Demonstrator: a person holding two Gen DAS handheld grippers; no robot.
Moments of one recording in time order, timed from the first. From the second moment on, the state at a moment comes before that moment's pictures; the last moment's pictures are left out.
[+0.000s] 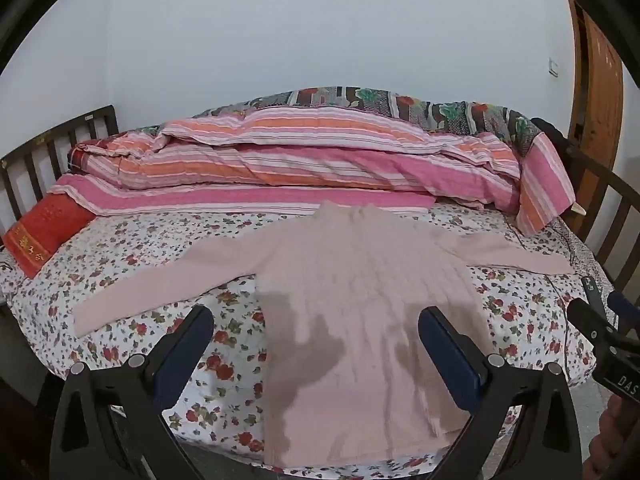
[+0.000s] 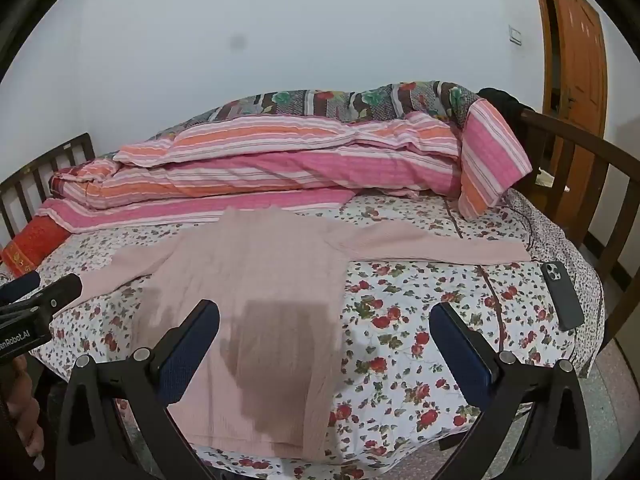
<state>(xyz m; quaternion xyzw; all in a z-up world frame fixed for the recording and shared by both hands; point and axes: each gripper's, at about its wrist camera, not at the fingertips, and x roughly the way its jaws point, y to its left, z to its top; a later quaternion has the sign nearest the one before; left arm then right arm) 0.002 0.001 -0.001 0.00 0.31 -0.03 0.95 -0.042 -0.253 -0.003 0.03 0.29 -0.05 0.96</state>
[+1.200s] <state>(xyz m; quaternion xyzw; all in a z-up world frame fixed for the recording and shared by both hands) 0.002 -0.001 -0.004 0.00 0.31 -0.02 0.95 -0.044 -0.248 0.007 0.04 0.29 -0.06 0.95</state>
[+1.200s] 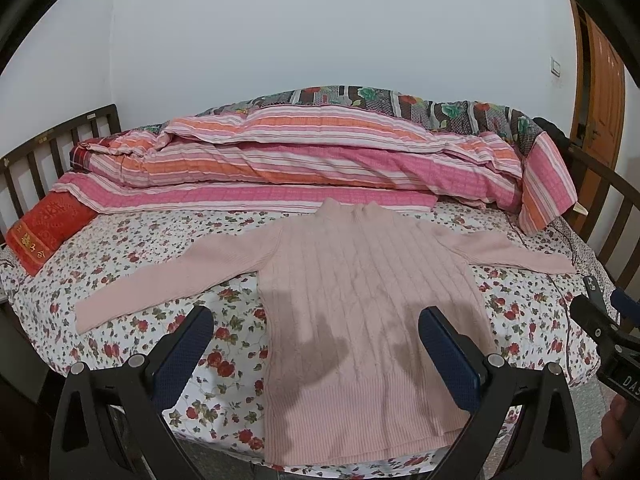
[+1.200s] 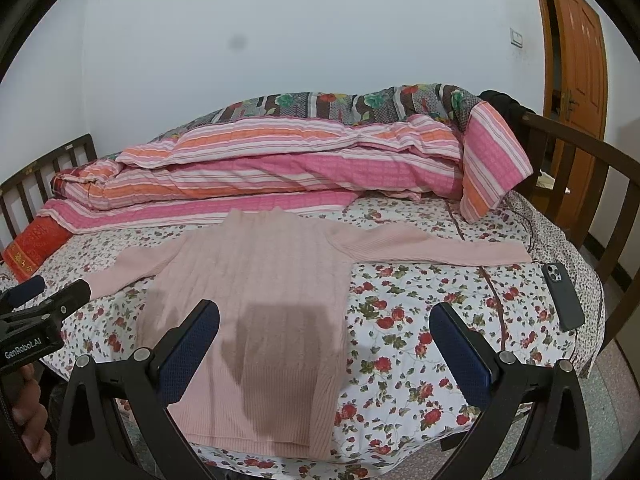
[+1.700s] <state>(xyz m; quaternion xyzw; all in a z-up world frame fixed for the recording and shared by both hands) 0.000 -0.001 -0.005 0.00 0.31 -0.03 0.95 -0.044 -0.248 0.005 0.04 0.29 -0.05 0.96</state>
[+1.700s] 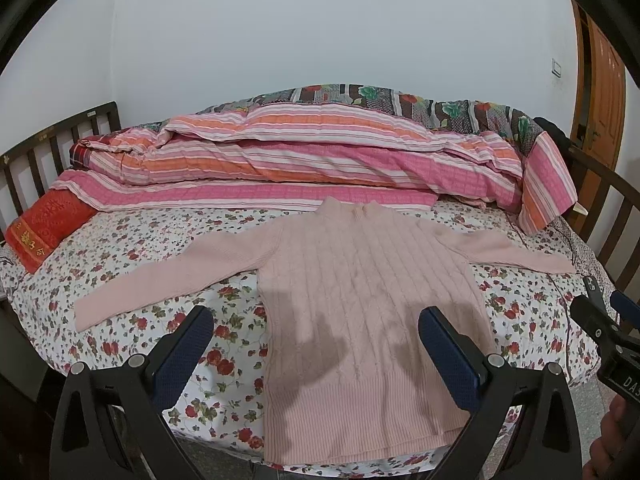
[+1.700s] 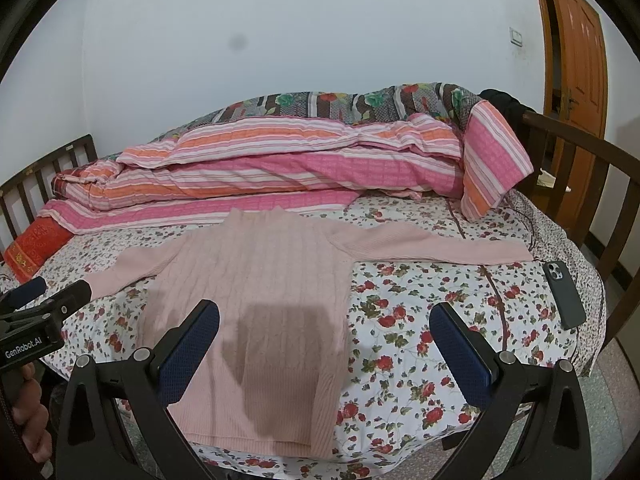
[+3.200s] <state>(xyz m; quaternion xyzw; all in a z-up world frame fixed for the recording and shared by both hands) 0.037 0.039 -0.054 -0.05 0.32 -0.04 0.94 -0.002 -0.238 -0.050 0.03 0.33 -0.05 0.94</state>
